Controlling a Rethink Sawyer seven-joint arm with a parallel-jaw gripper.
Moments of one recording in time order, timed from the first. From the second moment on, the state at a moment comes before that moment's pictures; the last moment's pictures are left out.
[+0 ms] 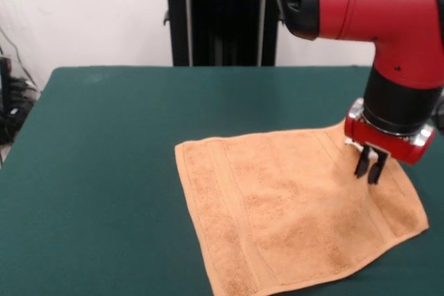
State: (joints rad) arm 0.17 -0.27 -0.18 1.18 0.23 0.76 2.34
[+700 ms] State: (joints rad) arm 0.17 -0.28 -0.18 1.17 0.22 0.77 2.34
